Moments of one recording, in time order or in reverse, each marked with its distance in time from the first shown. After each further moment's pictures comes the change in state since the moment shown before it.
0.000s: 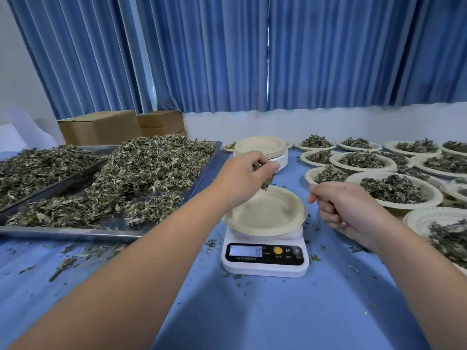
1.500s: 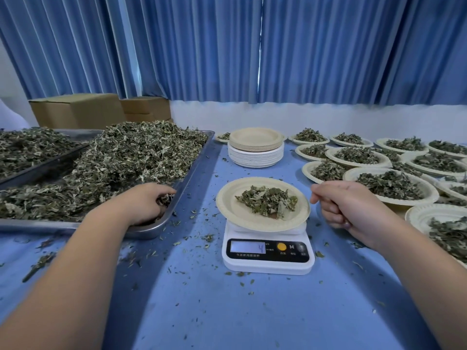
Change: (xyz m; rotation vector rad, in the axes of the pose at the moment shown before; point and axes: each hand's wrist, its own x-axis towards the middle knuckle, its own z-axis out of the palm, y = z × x) left_hand -0.040 -0.134 -0.098 0.558 -0.357 -0.404; right_hand -0.007 -0.001 0.008 -0.084 0.073 0.040
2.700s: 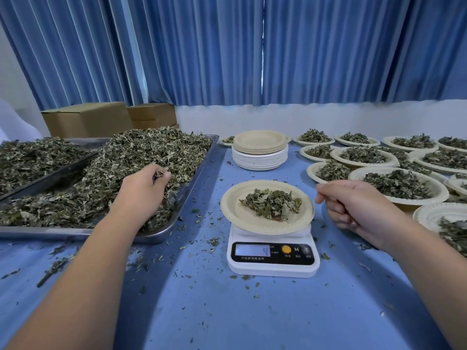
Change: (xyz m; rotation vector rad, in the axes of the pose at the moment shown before) left_hand -0.006 0.006 0.001 -0.354 0.568 -0.047; right_hand 0.002 0.001 -0.004 0.036 -0.017 -0.006
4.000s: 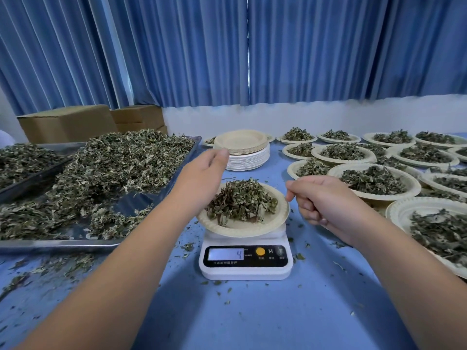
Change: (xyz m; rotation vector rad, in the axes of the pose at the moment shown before) left_hand -0.022 0.127 0.057 -0.424 -0.231 0.153; right_hand -0.002 -0.008 0.004 -0.012 -0.049 -0.030
